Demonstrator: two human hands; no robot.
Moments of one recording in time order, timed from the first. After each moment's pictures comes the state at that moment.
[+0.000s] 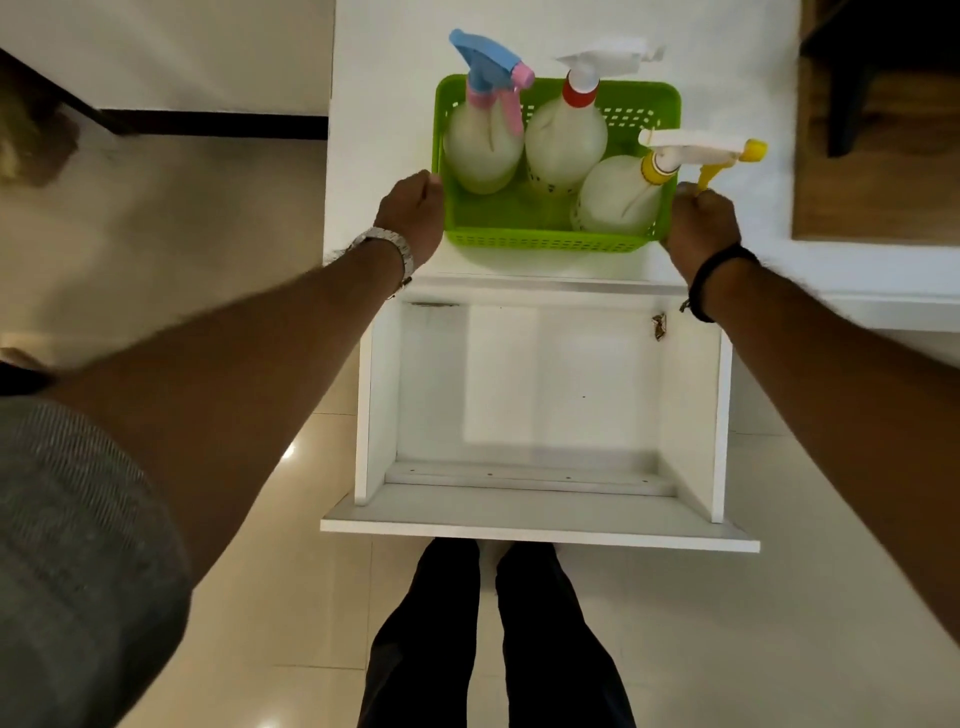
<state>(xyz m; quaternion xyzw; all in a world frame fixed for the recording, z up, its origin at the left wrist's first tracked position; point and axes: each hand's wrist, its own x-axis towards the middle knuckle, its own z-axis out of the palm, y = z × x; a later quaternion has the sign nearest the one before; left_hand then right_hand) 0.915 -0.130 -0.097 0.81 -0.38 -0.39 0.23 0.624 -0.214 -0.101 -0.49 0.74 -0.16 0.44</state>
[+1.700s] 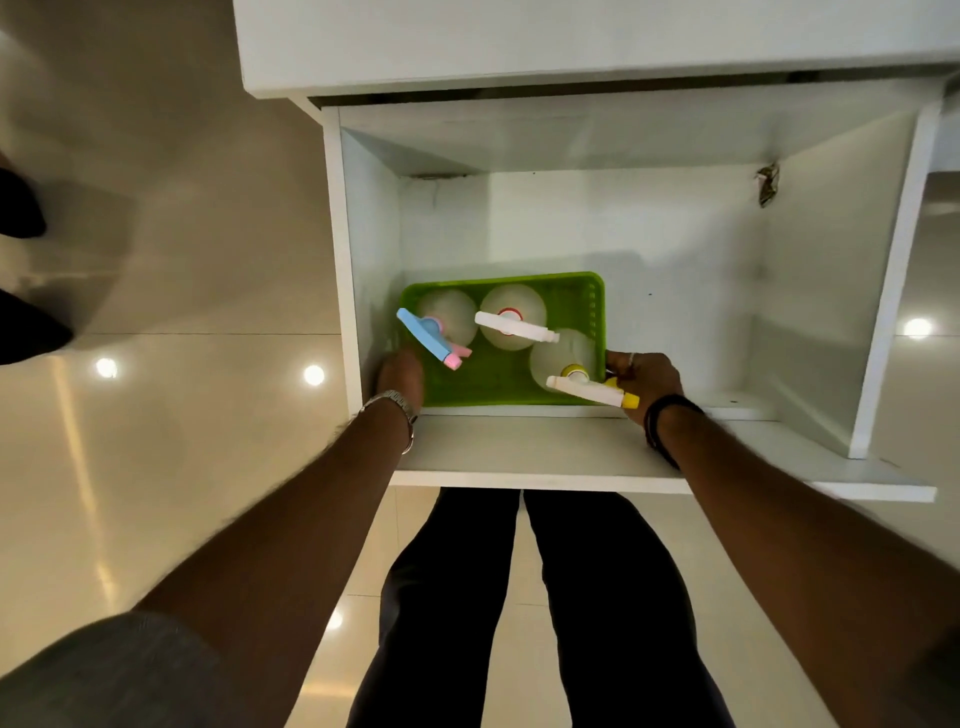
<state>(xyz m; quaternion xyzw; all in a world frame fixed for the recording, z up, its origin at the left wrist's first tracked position) 0.884 0.146 -0.346 0.86 -0.02 -0.51 0.06 0.587 0.077 -0.329 -0.42 0.73 0.08 0.53</state>
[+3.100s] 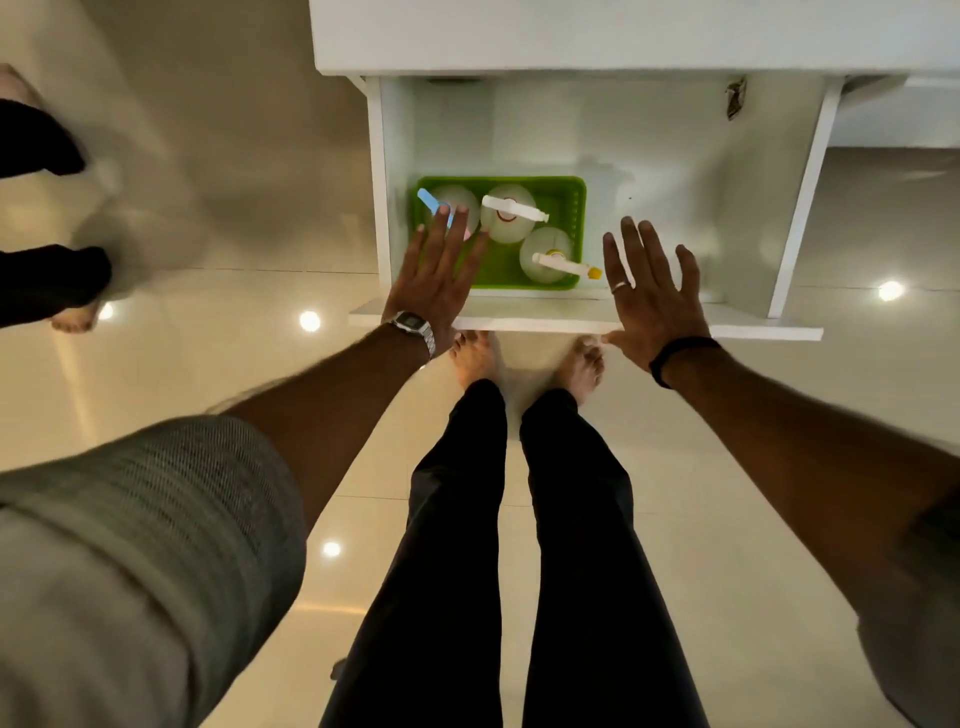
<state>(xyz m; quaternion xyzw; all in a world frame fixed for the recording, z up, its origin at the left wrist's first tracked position) 0.870 0.118 -0.151 0.62 -0.73 -0.18 -0.22 0.590 0.049 -0.156 -0.84 0.44 0.28 0.14</state>
